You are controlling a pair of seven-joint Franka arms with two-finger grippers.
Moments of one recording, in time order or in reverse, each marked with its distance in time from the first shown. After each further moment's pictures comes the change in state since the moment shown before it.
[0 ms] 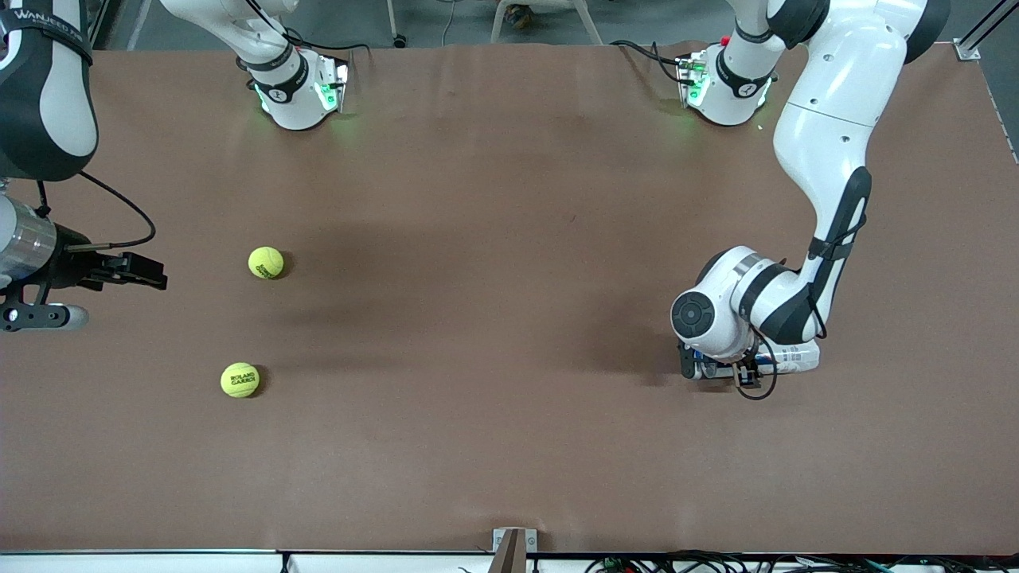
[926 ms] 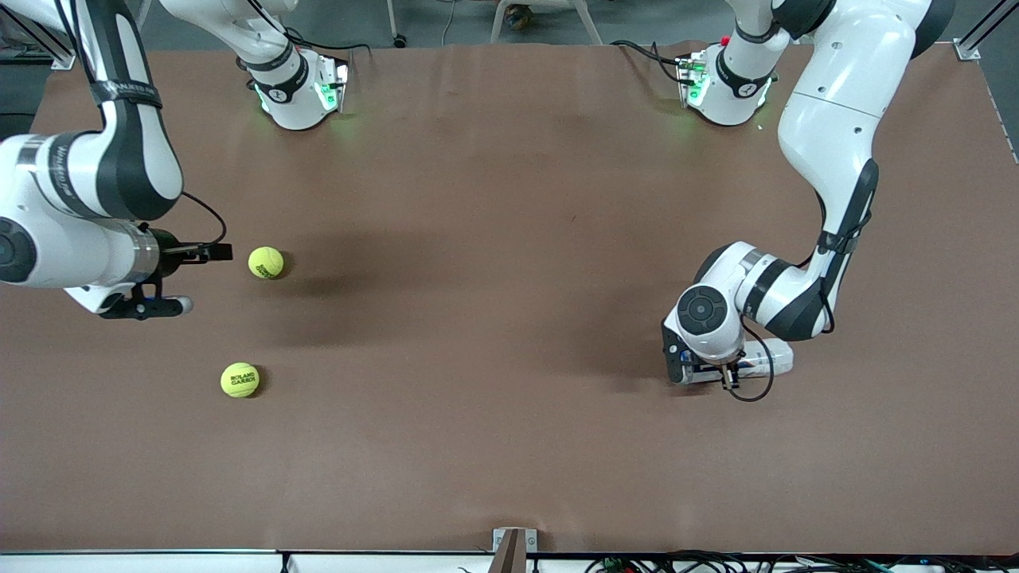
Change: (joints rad) left arm 0.031 -0.022 -0.086 0.048 -0.201 0.087 0.000; right arm 0.025 -0.002 0.003 -0.345 0.000 0.031 0.000
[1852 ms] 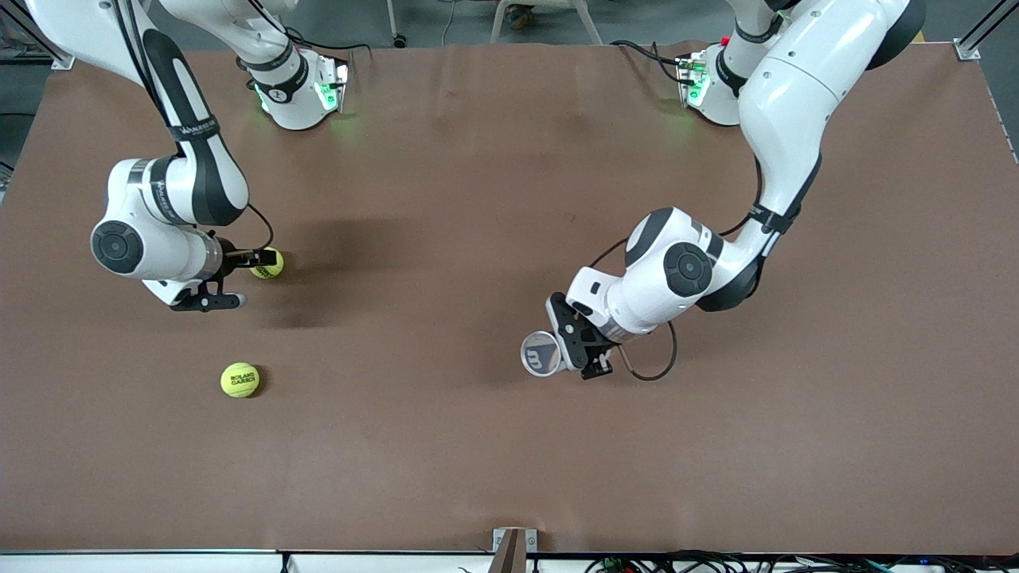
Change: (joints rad) left arm -0.021 0.010 -0.261 0.064 -0.676 0.392 0.000; right arm 0.010 0.036 -0.005 -0.341 0.004 0.458 0.000
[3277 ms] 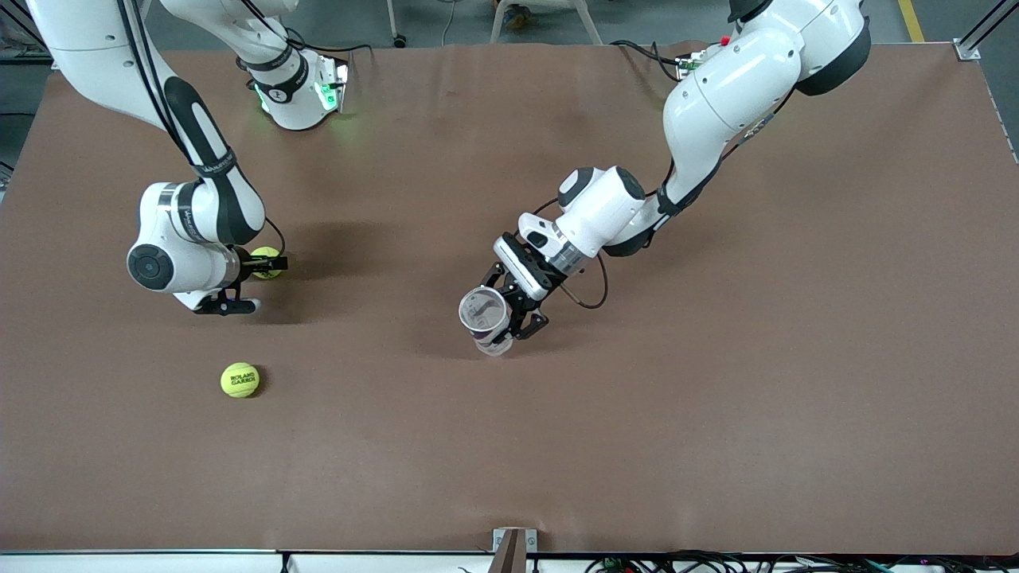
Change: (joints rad) left arm -0.100 0.132 -0.130 -0.270 -0.097 1.015 -0.076; right arm -0.027 0.134 -0.001 -0.020 0.001 0.071 0.000
